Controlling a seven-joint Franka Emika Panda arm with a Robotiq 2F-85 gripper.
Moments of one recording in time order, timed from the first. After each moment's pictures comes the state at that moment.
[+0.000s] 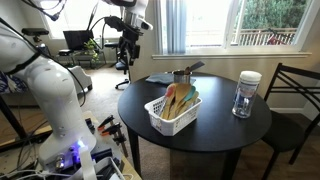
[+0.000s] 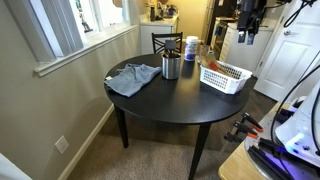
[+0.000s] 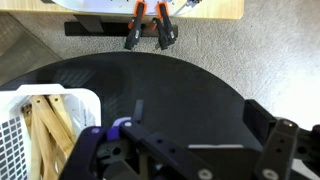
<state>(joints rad) 0.06 -0.59 -0.12 -2.47 0.14 1.64 -0.06</state>
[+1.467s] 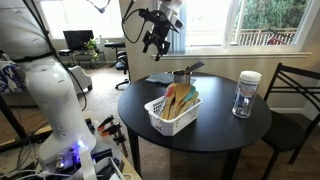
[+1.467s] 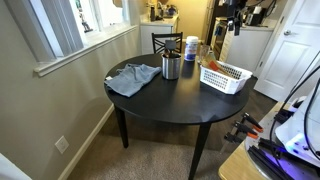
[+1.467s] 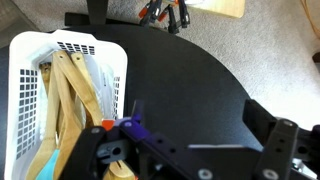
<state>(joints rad) -0.03 -0.16 -0.21 -2.04 0.16 1.48 -0.35</state>
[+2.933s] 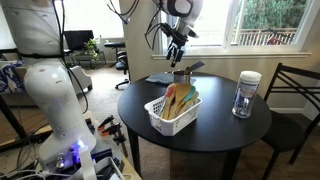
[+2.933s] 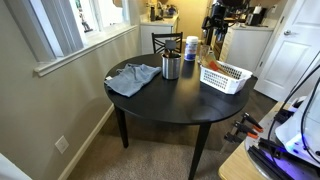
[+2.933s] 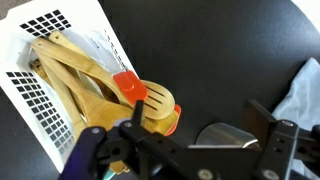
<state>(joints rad) -0.08 0.12 -0.19 -1.85 0.29 1.69 0.14</state>
